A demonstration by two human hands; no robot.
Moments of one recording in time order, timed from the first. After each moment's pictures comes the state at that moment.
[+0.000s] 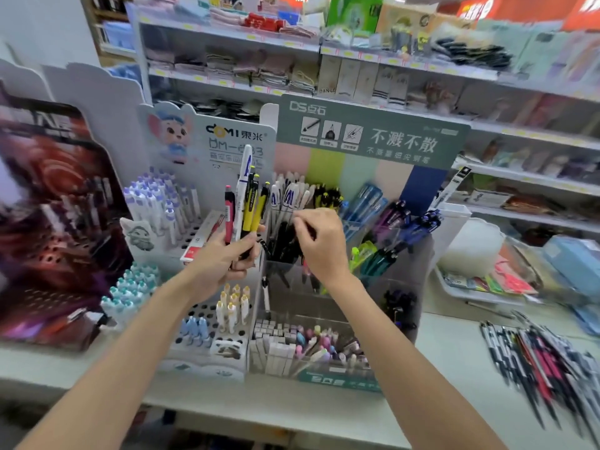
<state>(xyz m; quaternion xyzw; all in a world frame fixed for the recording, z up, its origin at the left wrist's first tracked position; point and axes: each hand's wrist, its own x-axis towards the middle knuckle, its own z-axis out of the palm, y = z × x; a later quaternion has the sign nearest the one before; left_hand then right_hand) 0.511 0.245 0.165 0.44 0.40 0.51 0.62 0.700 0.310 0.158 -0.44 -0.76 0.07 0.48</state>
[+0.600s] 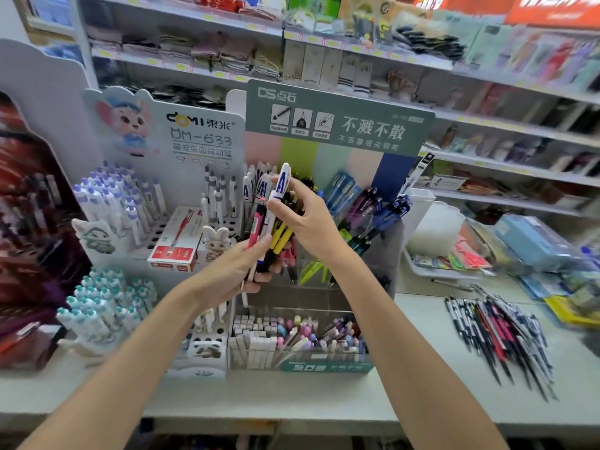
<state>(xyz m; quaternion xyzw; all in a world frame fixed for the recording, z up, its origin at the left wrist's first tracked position) 0.555 0.246 0.163 0.51 0.36 0.36 0.70 0.714 0.299 0.206 -0.41 -0.76 0.30 0.42</state>
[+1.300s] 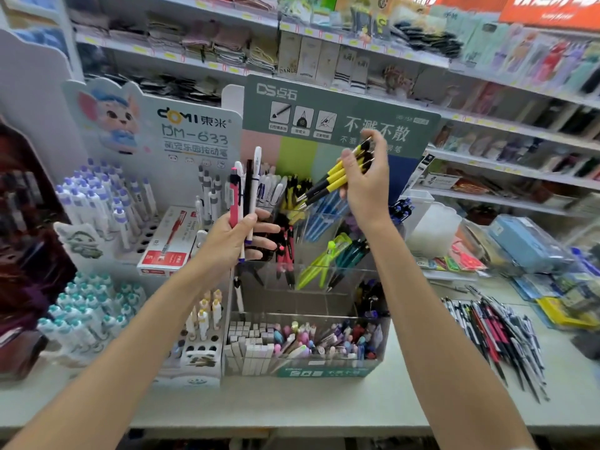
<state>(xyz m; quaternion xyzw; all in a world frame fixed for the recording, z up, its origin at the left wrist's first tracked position) 0.552 0.285 0.171 0.48 0.43 0.51 0.57 0.765 0.343 0.243 -0.45 -0.61 0.22 0.61</state>
